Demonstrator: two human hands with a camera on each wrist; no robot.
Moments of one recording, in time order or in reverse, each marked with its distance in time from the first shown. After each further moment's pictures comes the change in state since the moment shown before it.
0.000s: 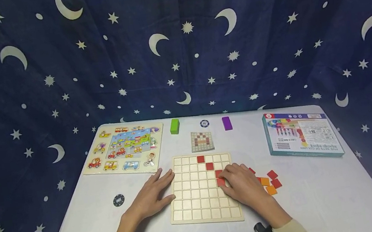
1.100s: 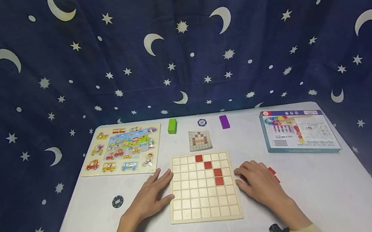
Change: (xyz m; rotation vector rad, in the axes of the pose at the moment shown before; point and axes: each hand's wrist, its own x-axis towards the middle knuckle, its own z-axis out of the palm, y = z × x) left_hand 0.001 0.003 -0.001 0.010 -0.024 -0.034; right_hand -0.031 0.034 -0.016 0.040 0.029 0.127
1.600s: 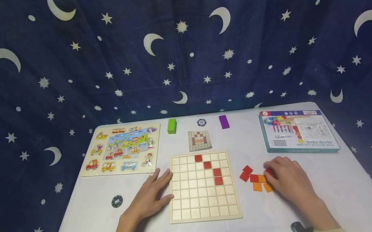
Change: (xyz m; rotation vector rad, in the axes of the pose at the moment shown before) left_hand -0.001 0.001 0.001 -0.011 0.036 0.017; right_hand -0.025 0.062 -0.025 -0.032 -0.012 0.210
